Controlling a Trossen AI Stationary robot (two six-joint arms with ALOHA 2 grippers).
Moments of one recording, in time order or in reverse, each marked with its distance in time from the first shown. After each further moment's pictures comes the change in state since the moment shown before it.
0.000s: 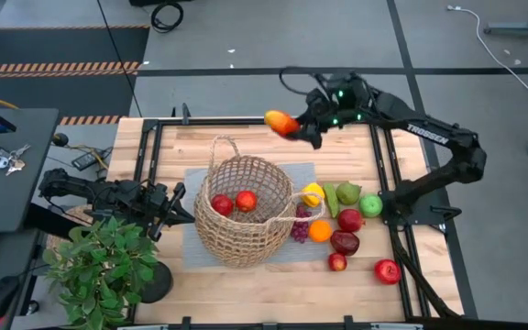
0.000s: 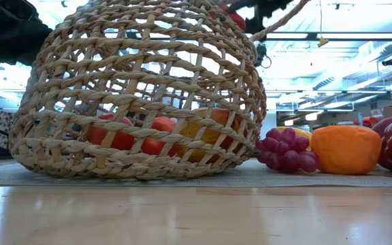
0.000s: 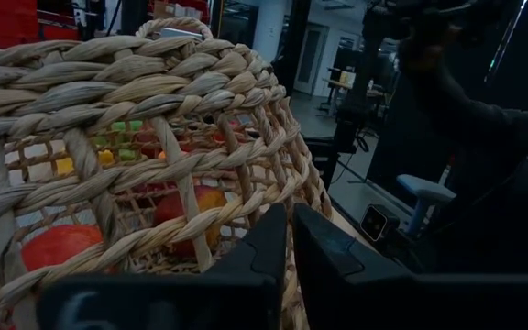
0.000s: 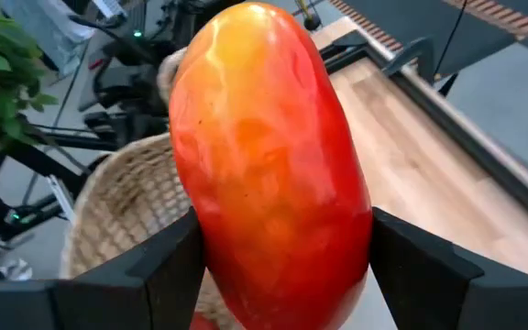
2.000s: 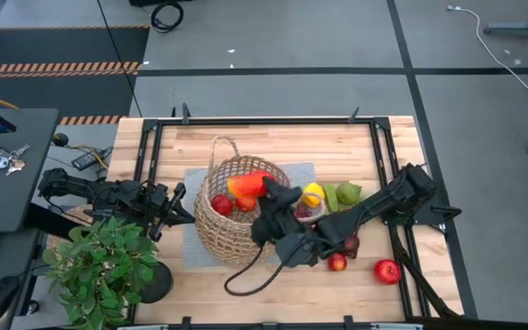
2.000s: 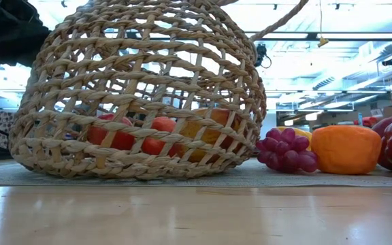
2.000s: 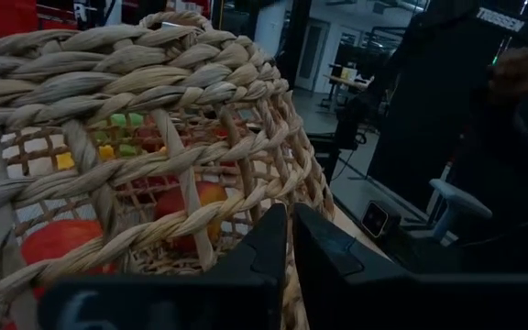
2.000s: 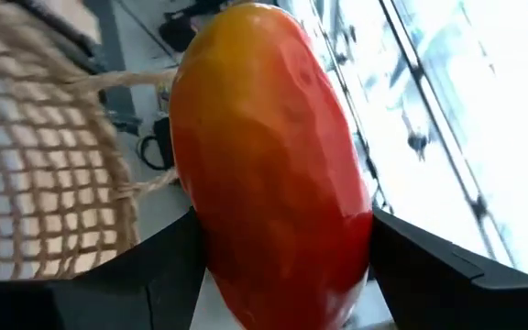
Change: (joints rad) left arm 0.000 0.013 0.000 -0.001 0.000 0.000; right arm 0.942 0.570 0.302 0.506 1.907 -1.155
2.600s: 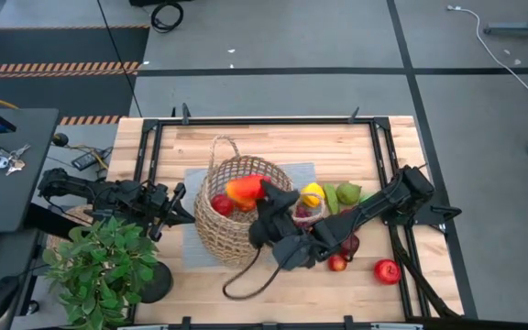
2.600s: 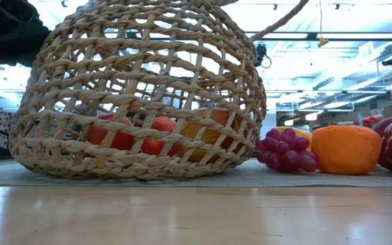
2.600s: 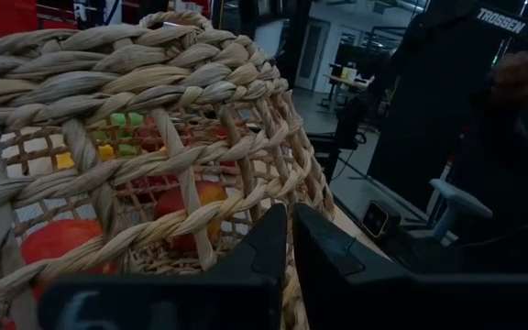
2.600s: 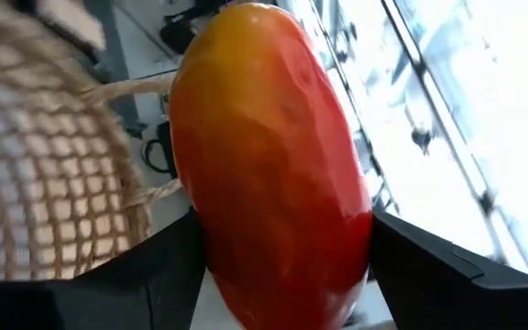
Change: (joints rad) left arm 0.000 0.000 0.000 0.000 0.000 0.000; right arm -0.013 0.018 0.001 0.028 0.002 0.035
